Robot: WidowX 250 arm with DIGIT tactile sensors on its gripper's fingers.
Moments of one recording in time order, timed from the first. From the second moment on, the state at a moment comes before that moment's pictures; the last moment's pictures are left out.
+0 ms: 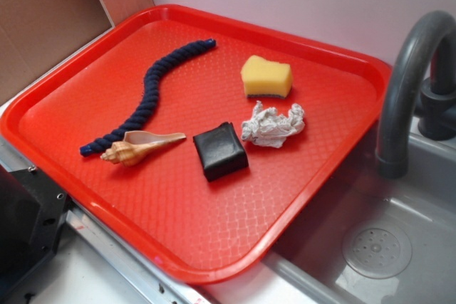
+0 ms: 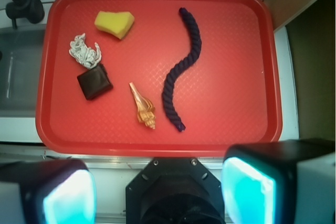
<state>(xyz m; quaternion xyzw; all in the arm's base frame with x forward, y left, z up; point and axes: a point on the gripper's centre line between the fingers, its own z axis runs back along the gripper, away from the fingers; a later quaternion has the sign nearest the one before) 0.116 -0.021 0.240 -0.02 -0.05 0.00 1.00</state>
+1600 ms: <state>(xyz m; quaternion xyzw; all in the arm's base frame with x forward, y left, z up) 0.293 -0.066 0.096 0.01 -0.10 -0.42 0.90</state>
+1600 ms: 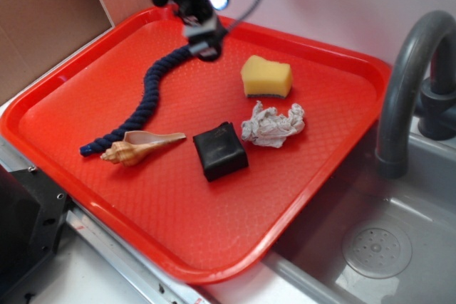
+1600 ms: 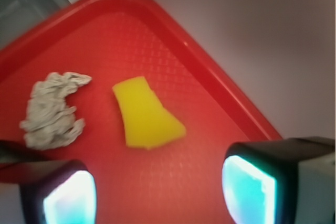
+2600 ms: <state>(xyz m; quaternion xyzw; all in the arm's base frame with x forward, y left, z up) 0.317 -0.094 0.017 0.00 -0.02 -0.50 0.87</state>
